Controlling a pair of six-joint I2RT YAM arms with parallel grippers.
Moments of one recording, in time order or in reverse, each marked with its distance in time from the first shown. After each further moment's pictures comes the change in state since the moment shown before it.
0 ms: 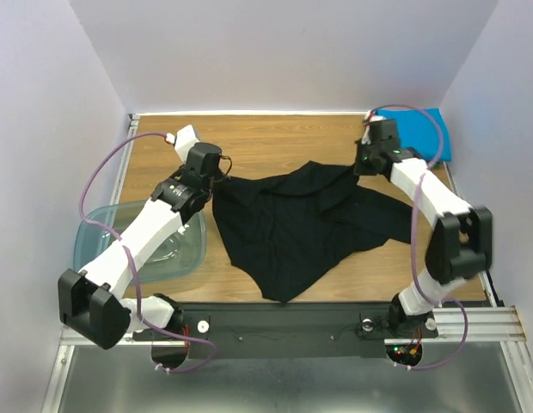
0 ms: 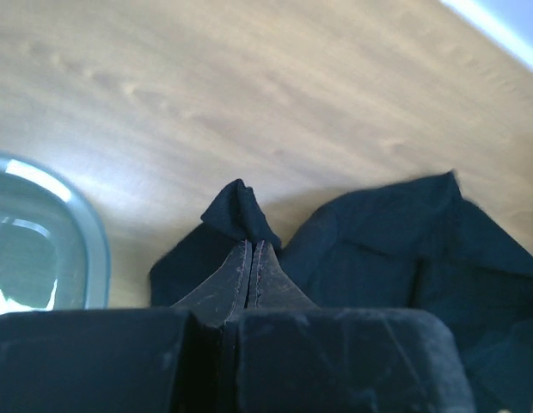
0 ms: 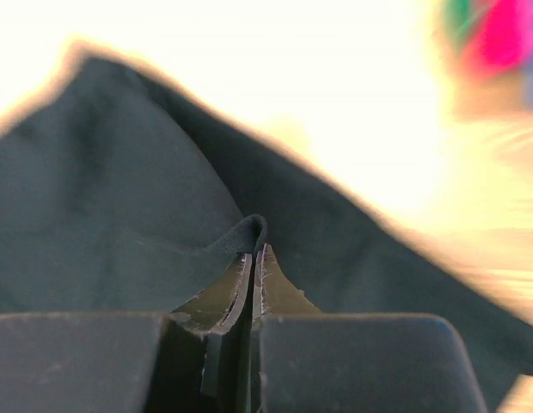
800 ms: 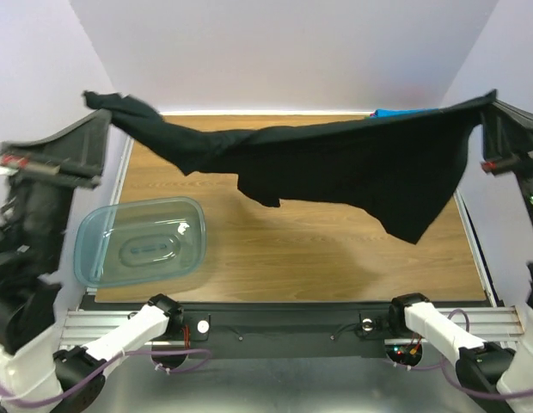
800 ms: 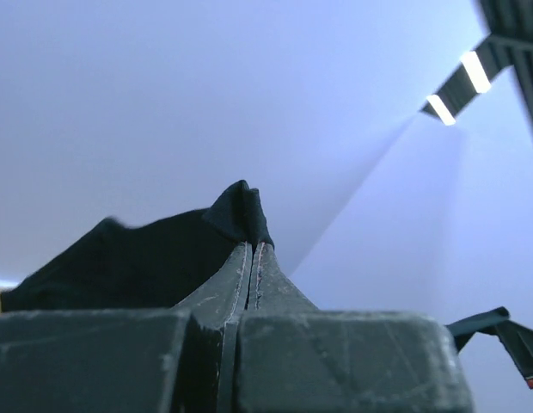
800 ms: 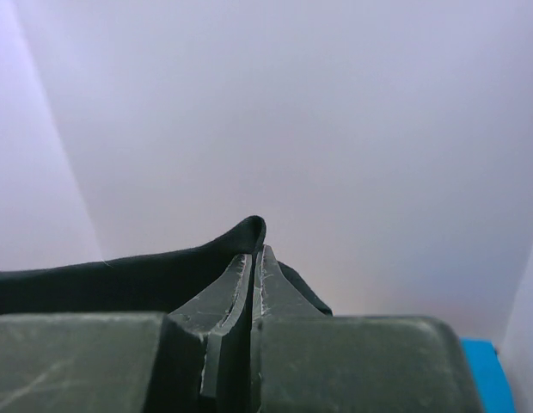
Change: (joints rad) left arm 0.000 -0.396 0.732 -0.023 0.210 0.224; right arm 0.001 -0.779 0.647 -0.119 -0.072 -0.080
